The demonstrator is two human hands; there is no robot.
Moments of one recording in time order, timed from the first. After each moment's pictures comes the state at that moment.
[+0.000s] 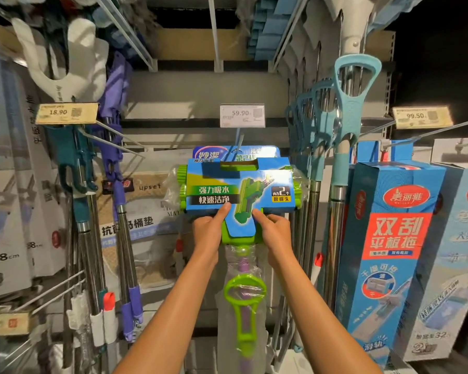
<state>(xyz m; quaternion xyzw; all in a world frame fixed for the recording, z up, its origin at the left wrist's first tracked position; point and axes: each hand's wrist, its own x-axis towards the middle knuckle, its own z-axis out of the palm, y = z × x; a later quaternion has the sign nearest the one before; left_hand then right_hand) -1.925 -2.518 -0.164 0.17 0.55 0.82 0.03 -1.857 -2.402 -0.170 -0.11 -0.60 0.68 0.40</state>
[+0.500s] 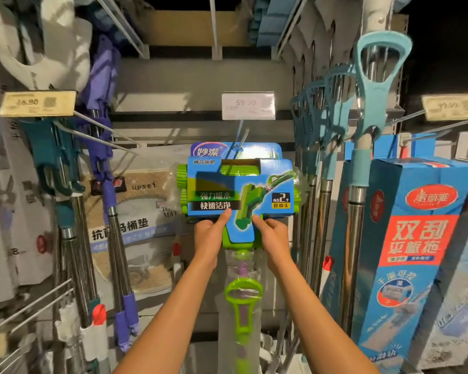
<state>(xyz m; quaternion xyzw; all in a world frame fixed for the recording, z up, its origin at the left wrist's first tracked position) -1.983 -2.498 -0.186 0.18 0.61 0.77 0.02 -1.906 -2.381 -0.192 -0.11 -0.59 0.70 0.39</state>
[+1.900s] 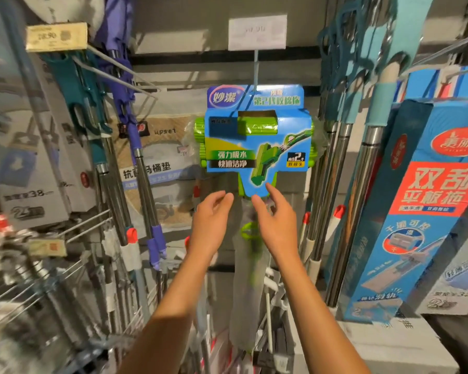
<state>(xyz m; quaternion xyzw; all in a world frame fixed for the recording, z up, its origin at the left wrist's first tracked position) -1.865 -2.565 -0.217 0.20 0.74 0.64 -0.08 -1.816 -2.442 -0.231 -0.10 -0.75 0.52 0.39</state>
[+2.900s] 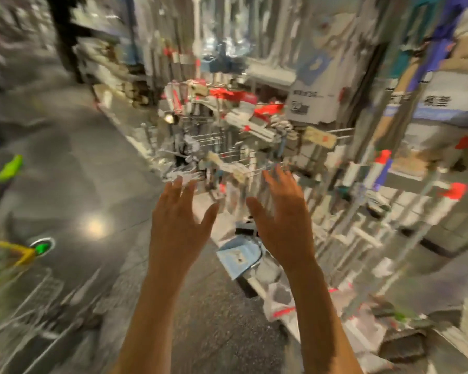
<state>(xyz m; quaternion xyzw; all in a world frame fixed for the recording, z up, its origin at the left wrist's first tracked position) -1.616 -3.048 -0.320 -0.17 0.92 0.24 -0.28 -1.696 -2.881 -0.315 0.27 -0.87 0.35 0.23</state>
